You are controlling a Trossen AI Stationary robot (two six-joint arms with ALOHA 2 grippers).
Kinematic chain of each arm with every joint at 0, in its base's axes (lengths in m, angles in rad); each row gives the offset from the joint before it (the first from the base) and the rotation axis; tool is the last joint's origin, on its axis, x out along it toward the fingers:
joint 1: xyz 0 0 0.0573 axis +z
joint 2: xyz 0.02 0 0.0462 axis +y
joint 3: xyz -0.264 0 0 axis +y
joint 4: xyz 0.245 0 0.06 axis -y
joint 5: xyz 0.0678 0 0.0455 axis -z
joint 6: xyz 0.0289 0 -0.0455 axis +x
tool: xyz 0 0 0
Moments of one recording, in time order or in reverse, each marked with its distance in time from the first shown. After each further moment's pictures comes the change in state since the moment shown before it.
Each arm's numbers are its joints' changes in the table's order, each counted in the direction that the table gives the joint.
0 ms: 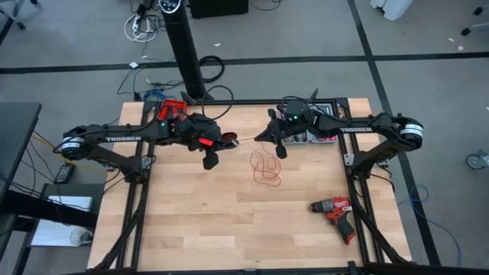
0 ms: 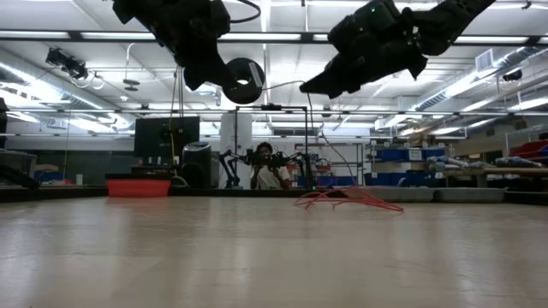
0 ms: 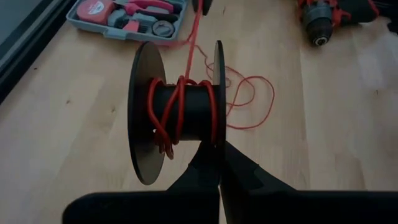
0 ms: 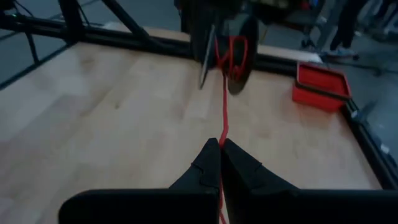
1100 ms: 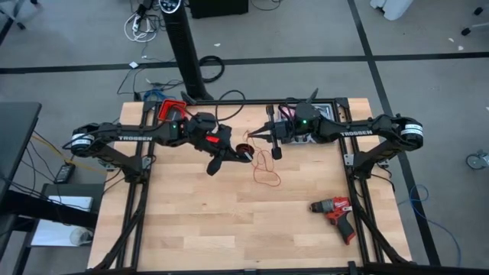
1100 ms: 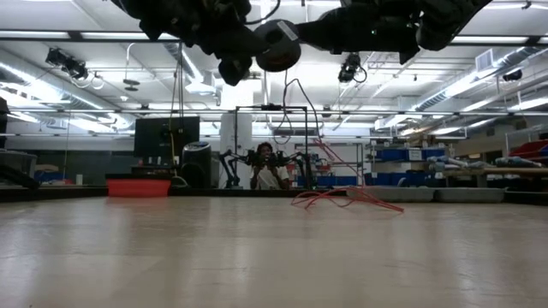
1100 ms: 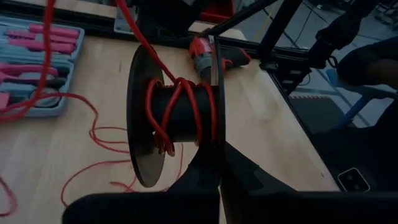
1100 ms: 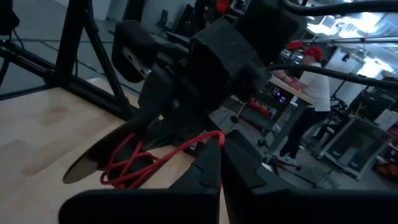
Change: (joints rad) left arm -0.008 0.117 -0.001 0.329 0.395 0.022; right arm 0.095 -0.002 0.000 0.395 0.042 -0.168
